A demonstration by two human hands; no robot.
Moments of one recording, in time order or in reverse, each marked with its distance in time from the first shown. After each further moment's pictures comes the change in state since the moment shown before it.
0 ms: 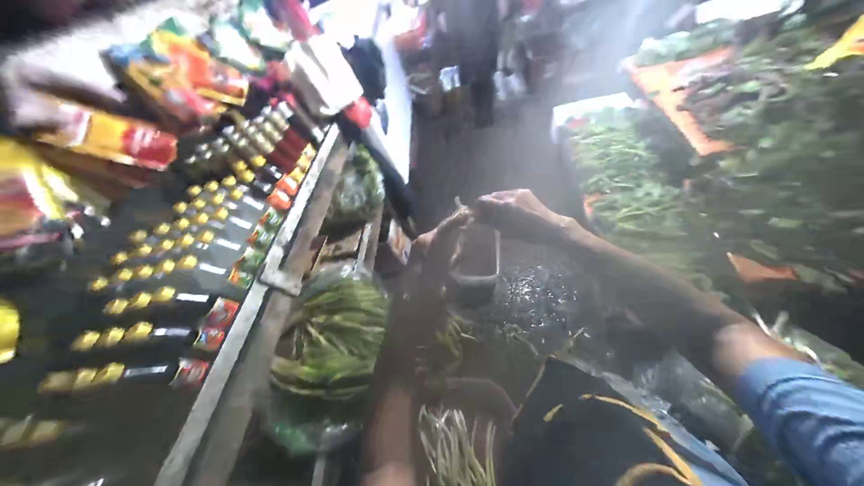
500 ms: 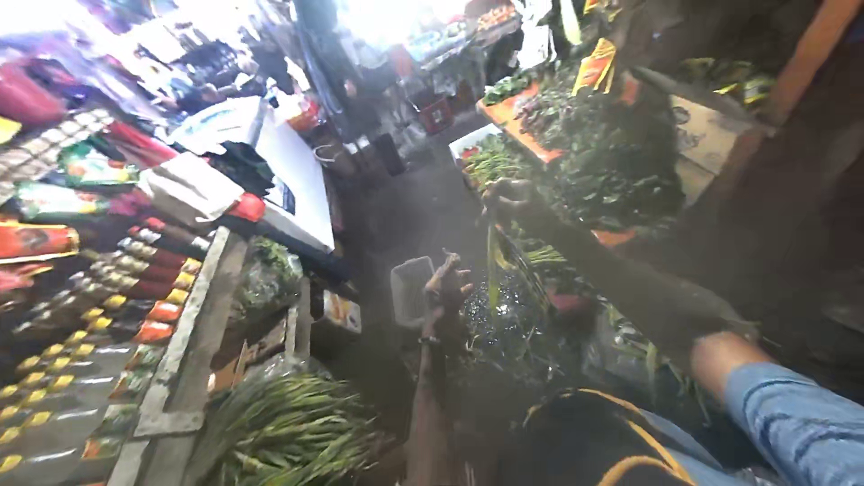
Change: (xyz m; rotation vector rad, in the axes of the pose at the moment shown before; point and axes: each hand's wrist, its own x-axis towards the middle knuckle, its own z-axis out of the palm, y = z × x) left_hand 0.047 0.103 0.236 -0.334 -0.021 0.057; right_hand -0.185 0.041 -0.176 0.664 0.546 0.667
